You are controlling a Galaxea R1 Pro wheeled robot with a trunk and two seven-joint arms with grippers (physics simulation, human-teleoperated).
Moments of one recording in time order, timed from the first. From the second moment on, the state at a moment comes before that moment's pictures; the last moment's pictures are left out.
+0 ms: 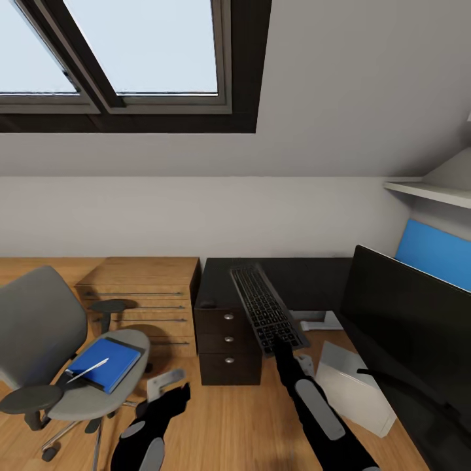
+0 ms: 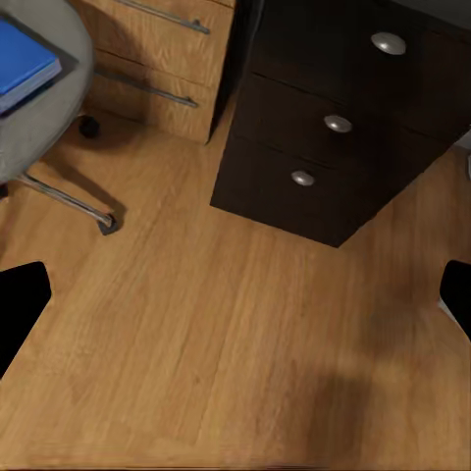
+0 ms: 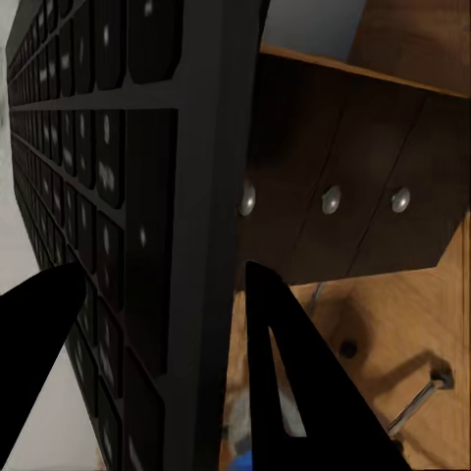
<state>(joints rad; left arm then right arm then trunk) -0.05 -0.13 -0.17 -1.51 0.36 0.51 0.50 -0.41 0.08 0.27 -0.96 -1.46 -0.15 -0.25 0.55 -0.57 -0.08</state>
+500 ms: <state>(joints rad) -0.05 -0.12 -0.17 -1.57 0.36 0.50 0.52 -0.41 0.10 0.27 -0.99 -1.53 -0.15 -0.31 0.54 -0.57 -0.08</state>
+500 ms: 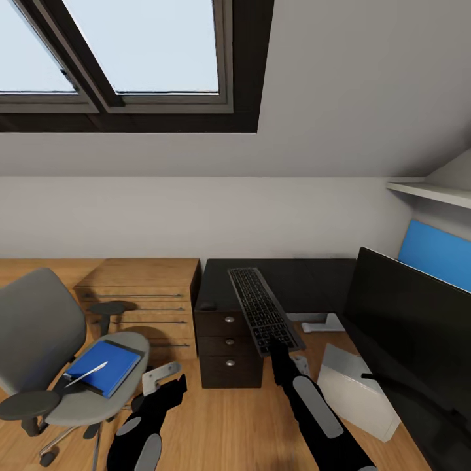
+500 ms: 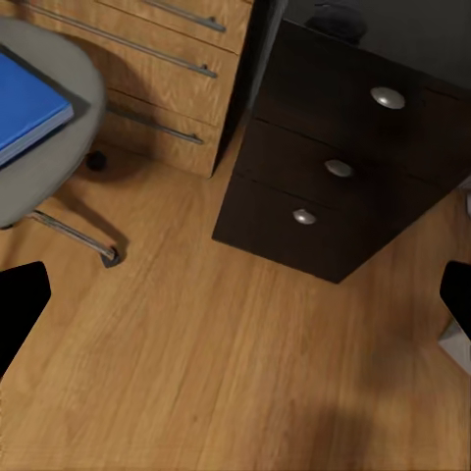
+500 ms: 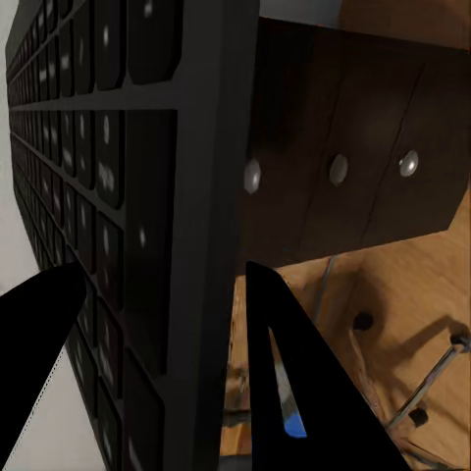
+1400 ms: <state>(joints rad) -0.05 -0.12 -0.17 -1.56 0.36 0.50 0.52 -0.41 0.10 0.26 -0.95 -1.56 -0.15 -0.31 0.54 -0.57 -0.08</state>
